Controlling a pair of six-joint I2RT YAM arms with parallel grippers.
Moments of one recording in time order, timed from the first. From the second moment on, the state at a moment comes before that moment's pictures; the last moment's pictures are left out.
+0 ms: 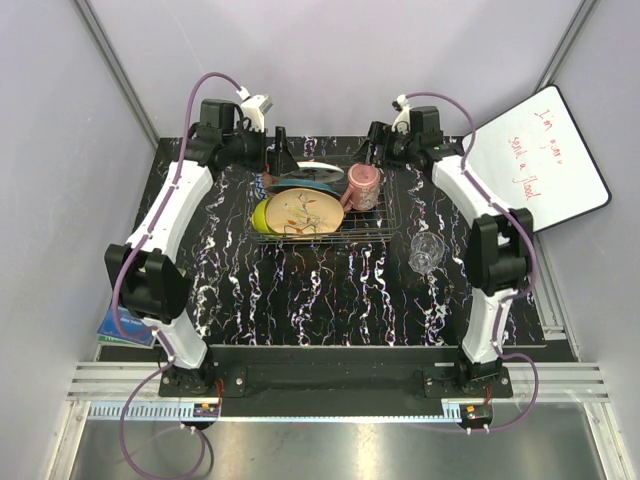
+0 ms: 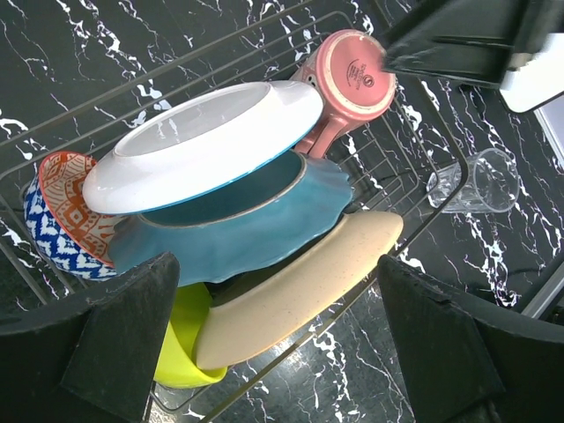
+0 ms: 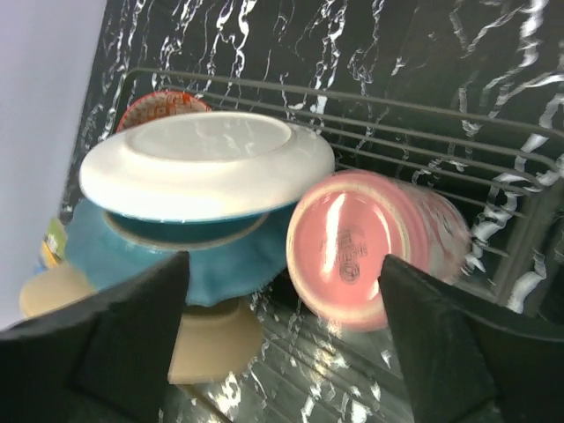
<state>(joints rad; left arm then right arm) -0.21 1.73 1.74 -0.64 0.54 -0.09 0.24 2.00 1.75 -0.30 -0.48 0.42</state>
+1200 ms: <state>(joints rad) -0.21 1.39 1.57 -0.76 0.49 0.06 0.49 1.49 1.12 -0.86 0.36 0.32</state>
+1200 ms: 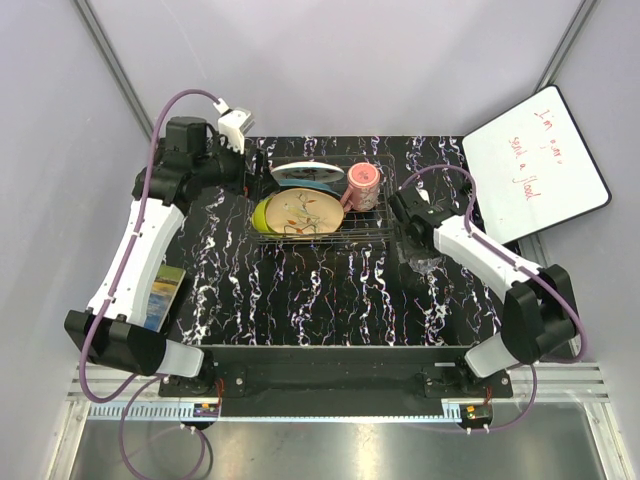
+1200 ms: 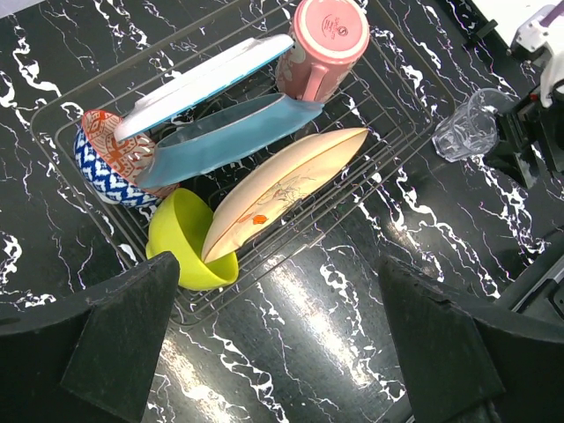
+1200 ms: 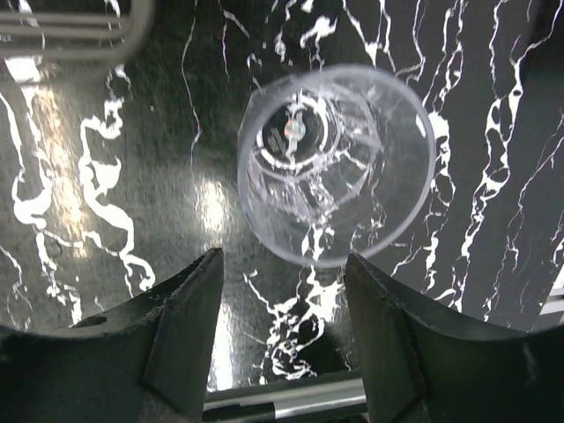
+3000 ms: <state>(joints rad) -0.19 1.59 1.71 0.23 1.26 -1.15 0.30 1.52 1.19 0.99 -0.91 1.49</state>
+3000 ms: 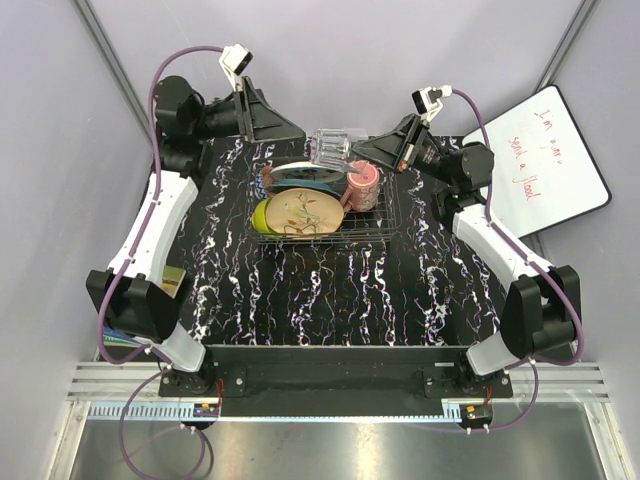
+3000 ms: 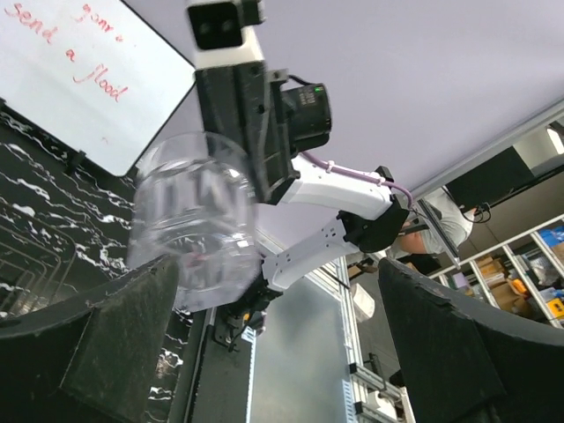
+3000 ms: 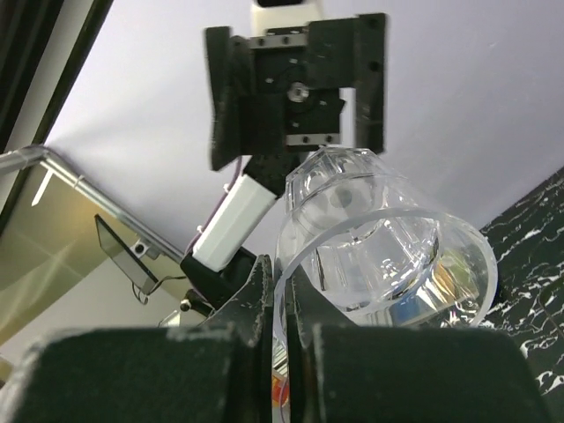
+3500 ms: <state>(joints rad) -0.28 1.59 1.72 -0.08 1.14 -0.84 0.29 1.54 1.22 1.11 -0.95 1.56</state>
